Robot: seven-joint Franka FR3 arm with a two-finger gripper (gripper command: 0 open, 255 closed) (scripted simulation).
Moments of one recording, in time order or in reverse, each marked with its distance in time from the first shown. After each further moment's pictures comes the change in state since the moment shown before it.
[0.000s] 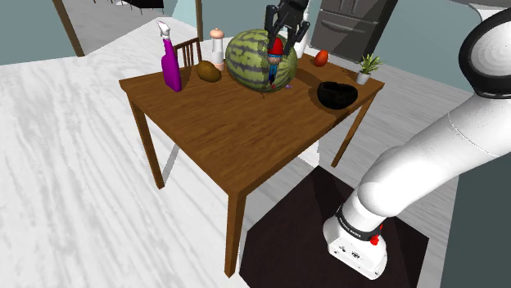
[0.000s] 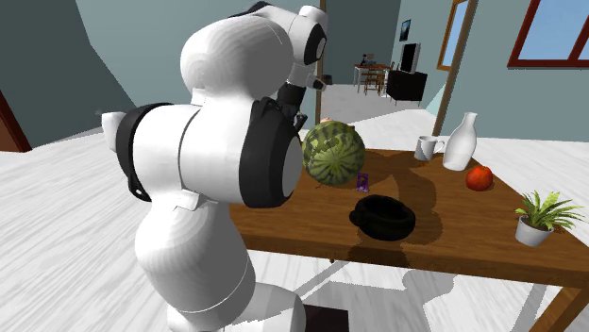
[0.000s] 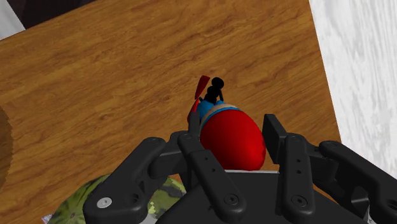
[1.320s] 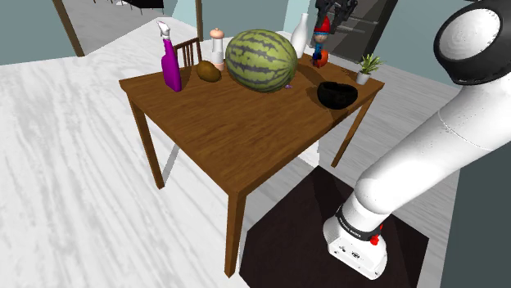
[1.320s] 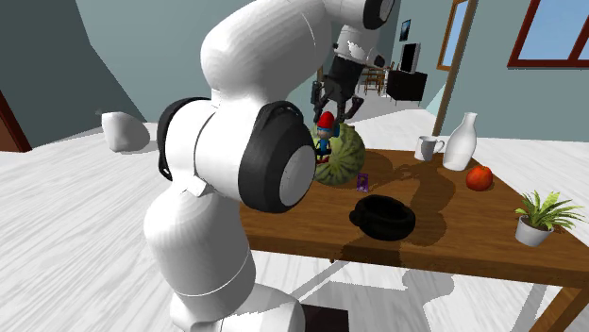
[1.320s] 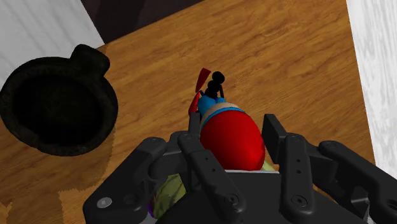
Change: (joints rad) arm -0.105 0.079 -0.215 0.286 -0.052 -0.285 -0.270
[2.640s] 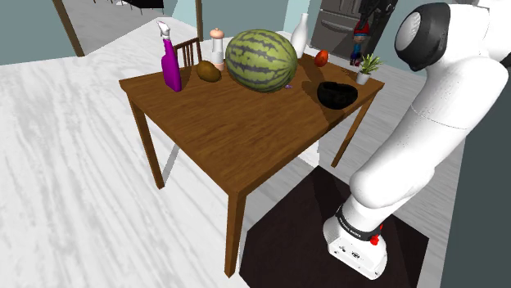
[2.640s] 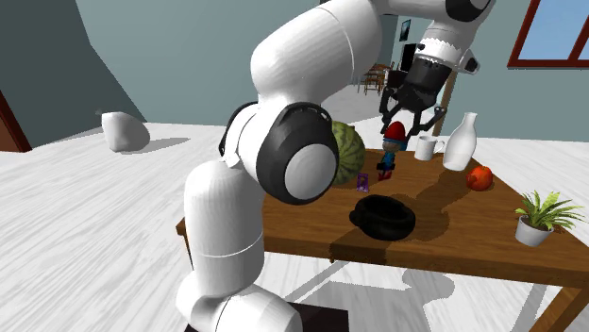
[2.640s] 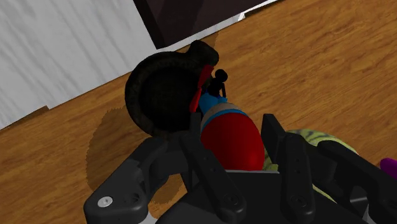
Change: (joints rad) arm -0.190 0.241 -0.268 0.277 0.002 -0.153 -0.452
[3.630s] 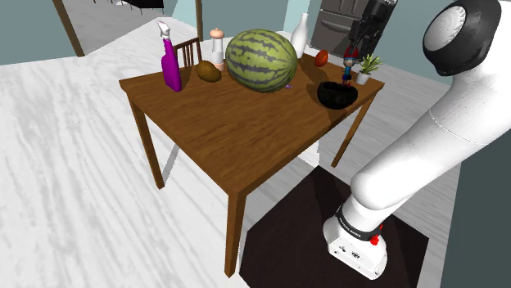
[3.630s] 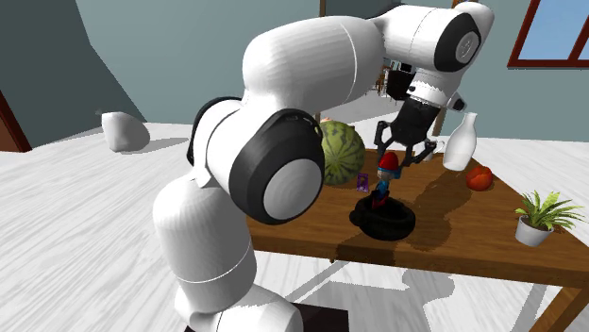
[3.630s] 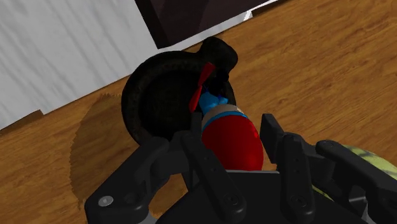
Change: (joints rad) arm 0.042 -0.174 0.054 -0.404 -0.101 0.267 0.031
